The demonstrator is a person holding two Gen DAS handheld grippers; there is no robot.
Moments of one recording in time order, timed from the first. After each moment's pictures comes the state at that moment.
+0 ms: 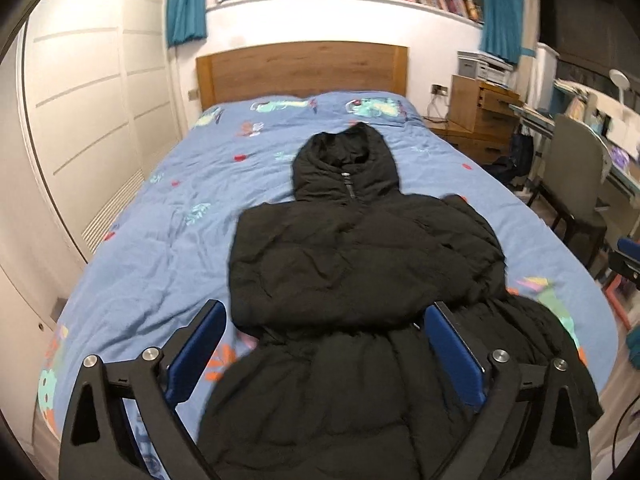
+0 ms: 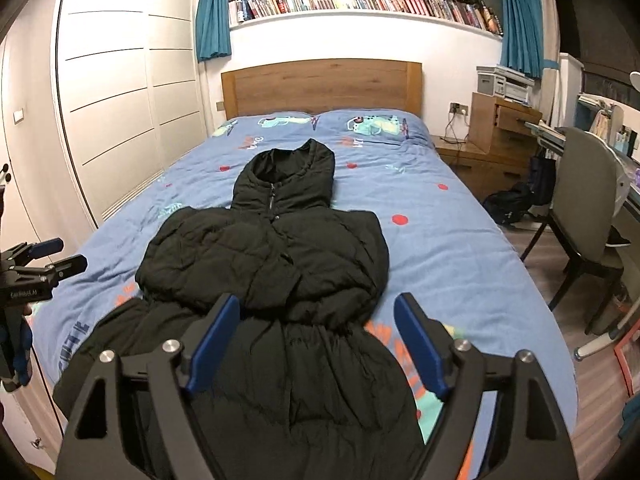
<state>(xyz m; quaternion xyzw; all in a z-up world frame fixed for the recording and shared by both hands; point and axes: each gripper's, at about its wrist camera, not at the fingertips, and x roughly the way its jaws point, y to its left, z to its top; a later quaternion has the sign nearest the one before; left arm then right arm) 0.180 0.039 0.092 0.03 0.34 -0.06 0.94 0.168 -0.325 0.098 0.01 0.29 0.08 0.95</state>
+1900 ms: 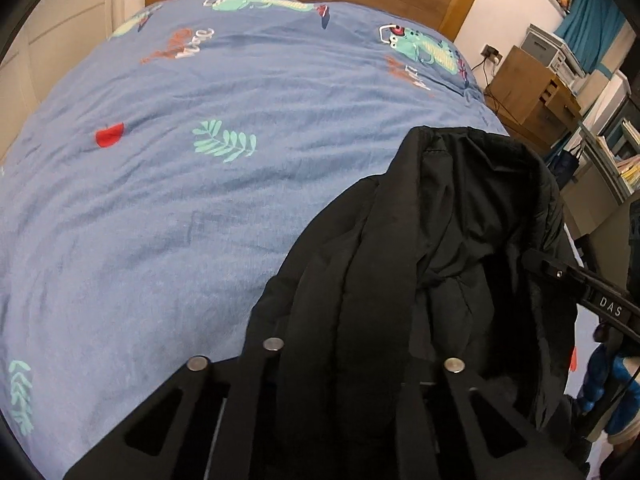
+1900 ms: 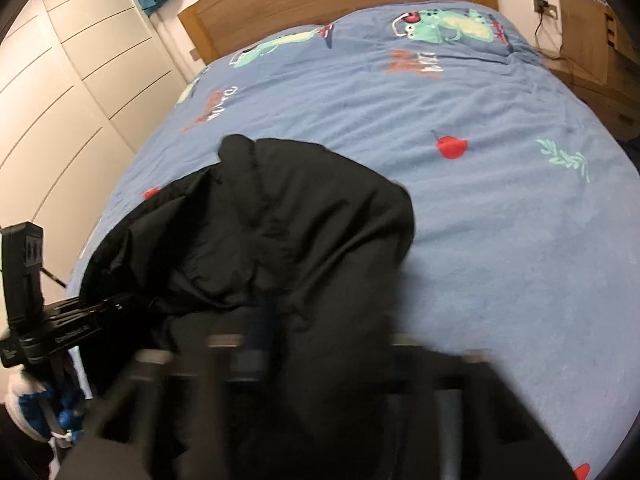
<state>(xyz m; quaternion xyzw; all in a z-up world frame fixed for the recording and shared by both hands) 0.777 0.017 -0.052 -0.06 0.49 -0.12 0.86 0.858 -0.245 -0.050 0.10 0.44 0.17 0.88</state>
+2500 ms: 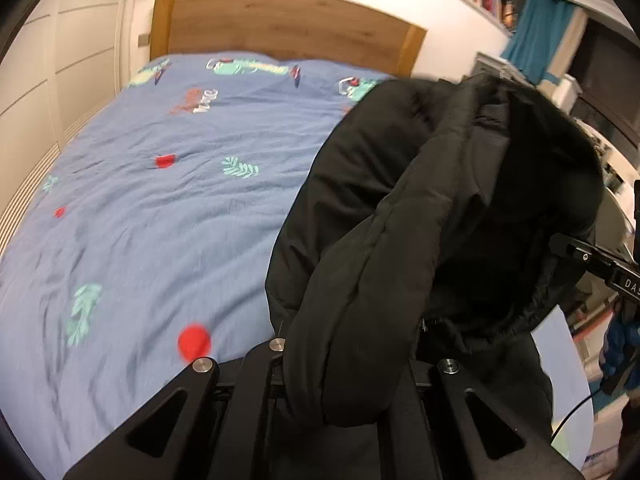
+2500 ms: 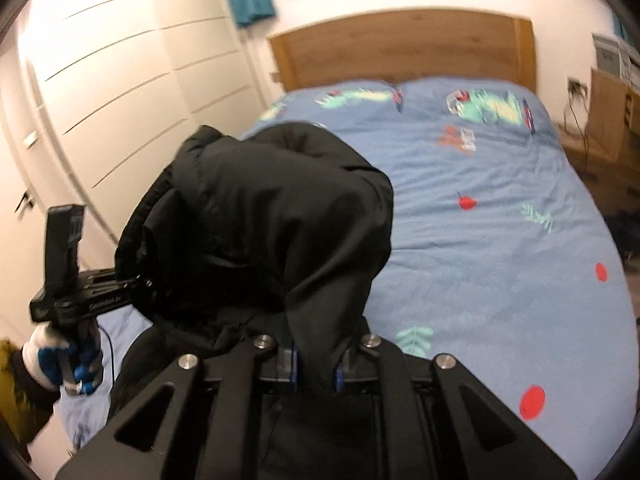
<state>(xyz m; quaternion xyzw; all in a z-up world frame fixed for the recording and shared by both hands) 0.561 0.051 0.057 -0.06 0.40 -0.16 0.90 0.642 -0.244 0.090 0.03 0.34 0.26 0.90</state>
